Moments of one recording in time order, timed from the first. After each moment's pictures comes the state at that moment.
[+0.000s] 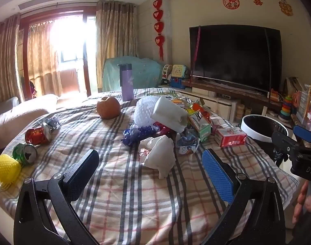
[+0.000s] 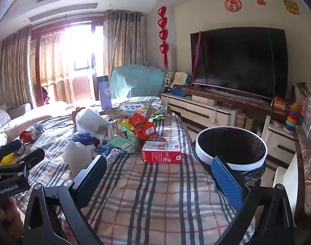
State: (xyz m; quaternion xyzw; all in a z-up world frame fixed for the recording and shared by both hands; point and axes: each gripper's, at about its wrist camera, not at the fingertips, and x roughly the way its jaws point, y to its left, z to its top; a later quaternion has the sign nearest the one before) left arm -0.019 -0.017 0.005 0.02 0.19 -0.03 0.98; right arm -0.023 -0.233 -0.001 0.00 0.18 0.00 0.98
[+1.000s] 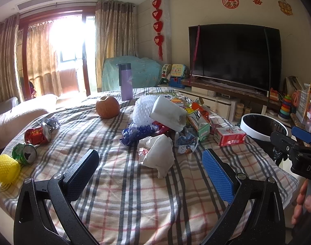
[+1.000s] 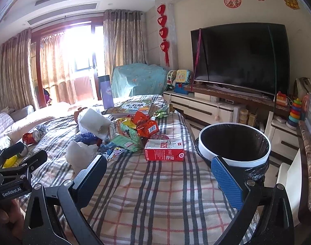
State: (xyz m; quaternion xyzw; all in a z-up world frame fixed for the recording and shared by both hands) left arm -0.017 -0.019 0.005 0.02 0.20 -0.03 0.98; right arm -0.022 -0.233 -0.004 0.00 0.20 0.01 0.98
